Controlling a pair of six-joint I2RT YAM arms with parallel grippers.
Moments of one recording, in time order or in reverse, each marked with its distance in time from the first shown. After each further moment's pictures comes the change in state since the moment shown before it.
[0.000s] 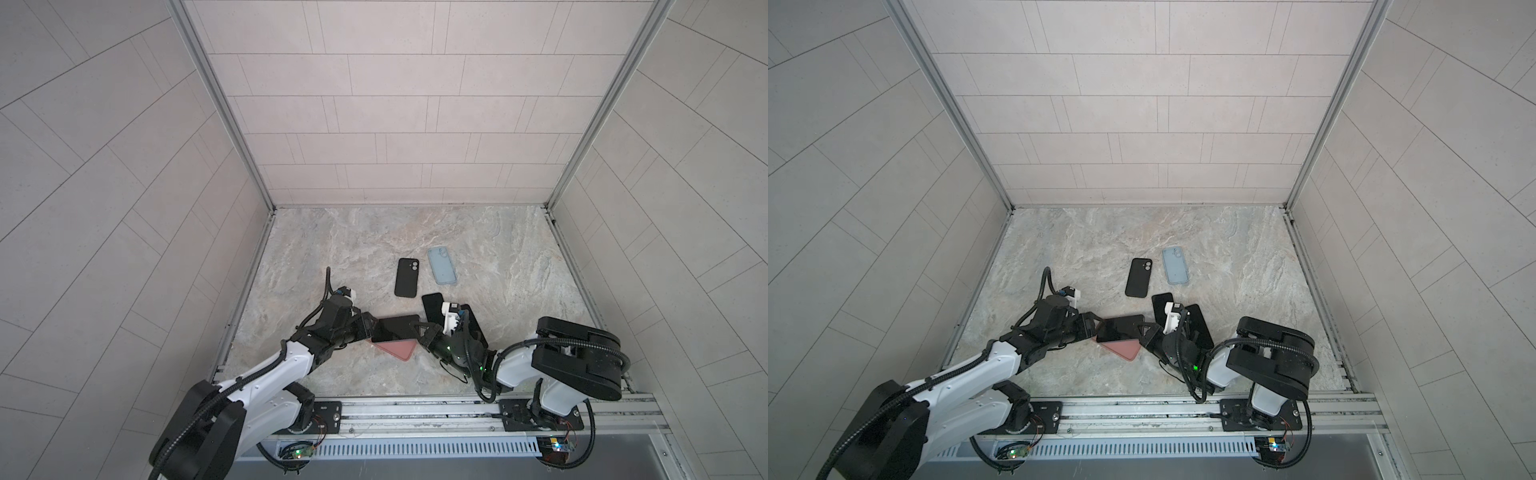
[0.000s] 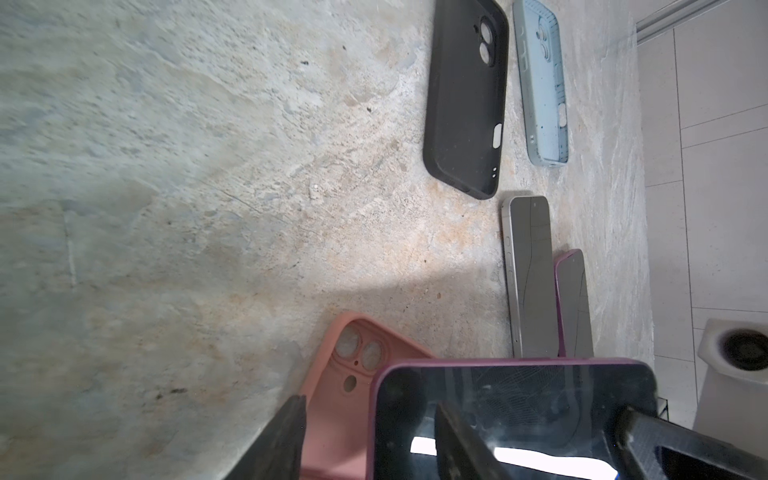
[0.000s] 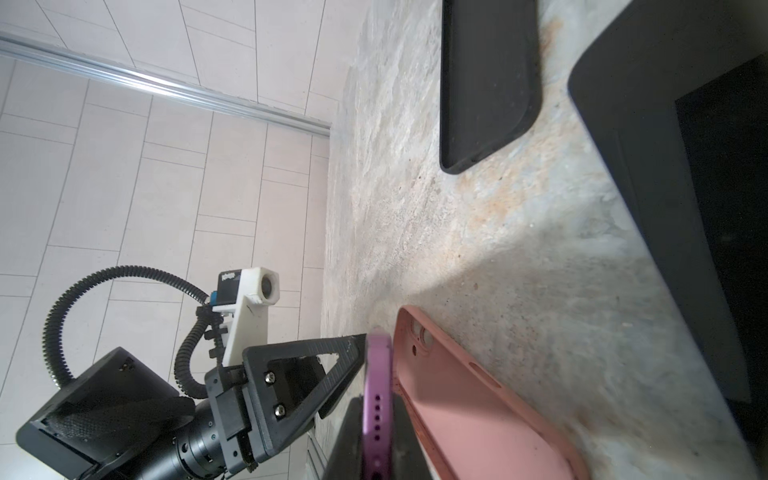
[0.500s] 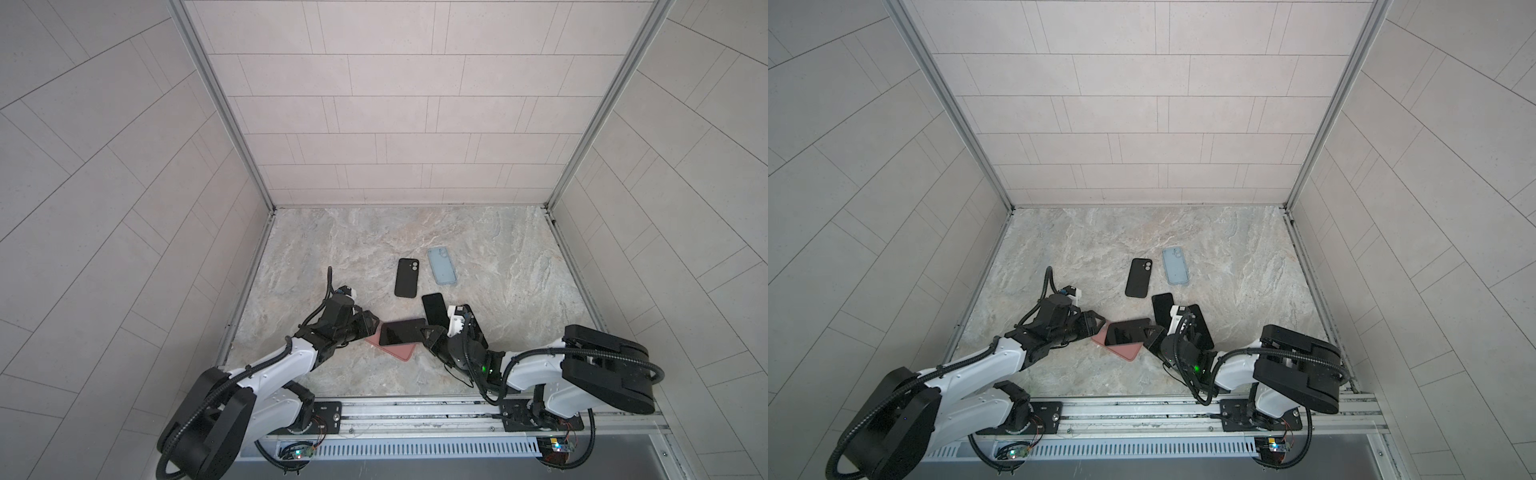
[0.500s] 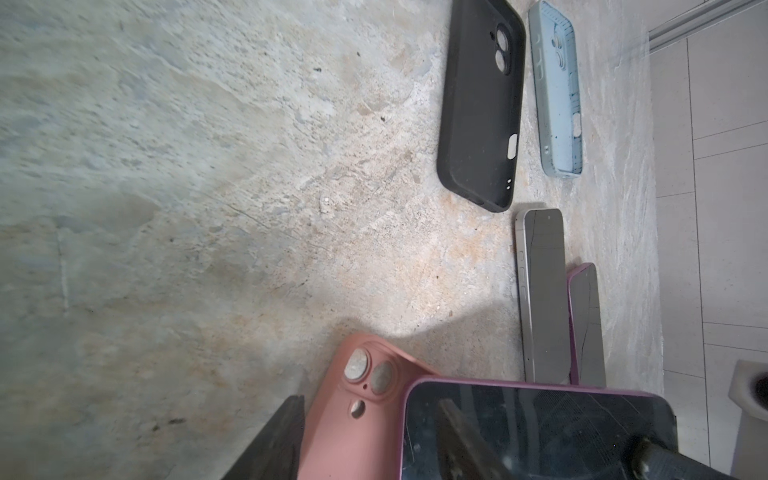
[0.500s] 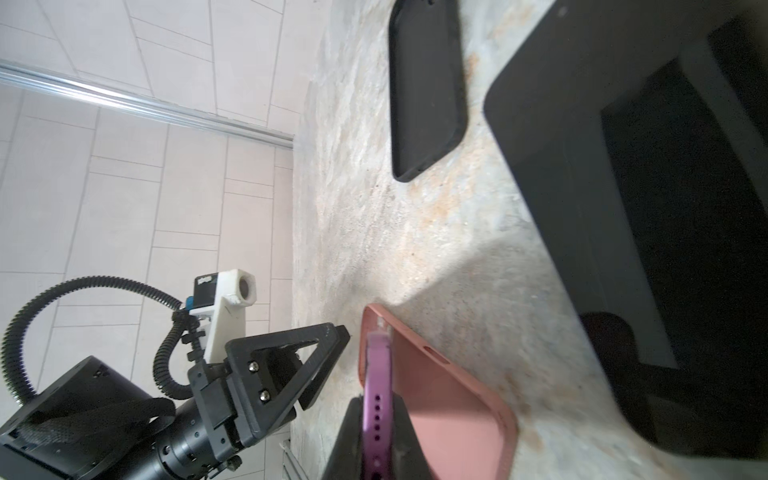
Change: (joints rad) left arm 0.006 0.087 0.000 0.073 -0.002 -0.010; right arm 0.034 -0.185 0.001 -0.357 0.071 0.060
